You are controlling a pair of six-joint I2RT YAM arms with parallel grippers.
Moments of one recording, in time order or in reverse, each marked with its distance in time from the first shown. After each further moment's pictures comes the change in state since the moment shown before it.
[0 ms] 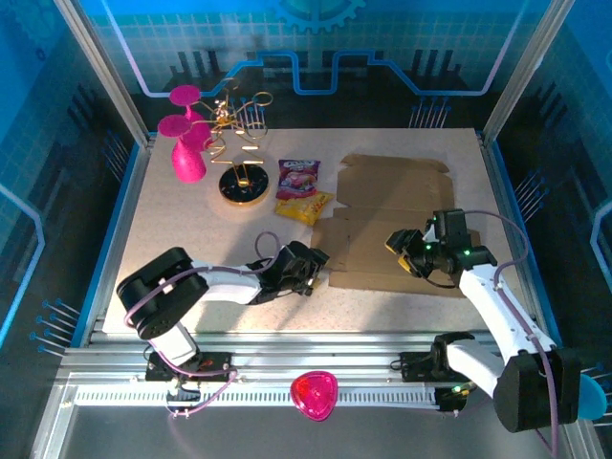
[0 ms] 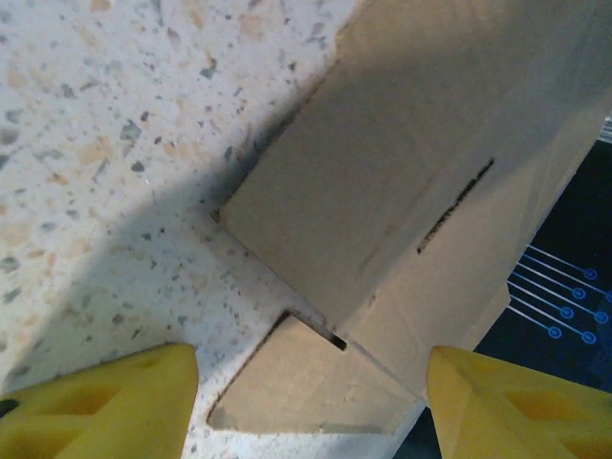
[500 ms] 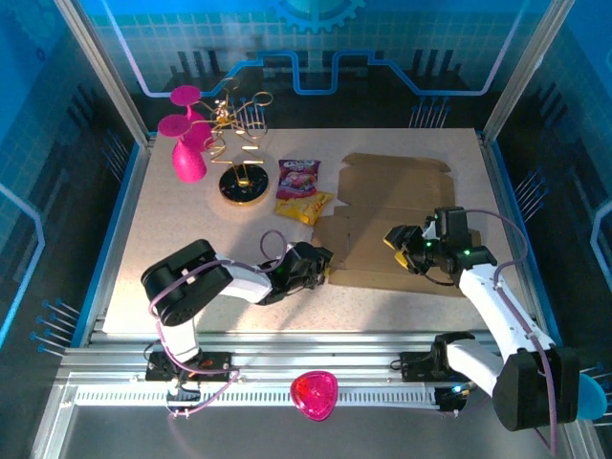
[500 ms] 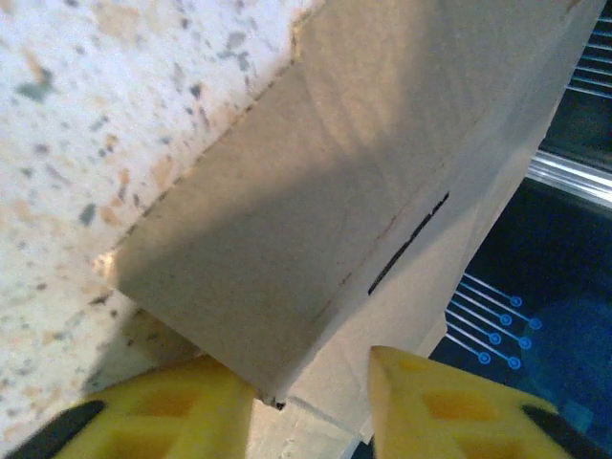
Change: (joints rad) left arm -0.010 0.149 0.027 0.225 -0.085 -0.093; right arm -0.005 0.006 -0.003 0.066 -0.048 0.045
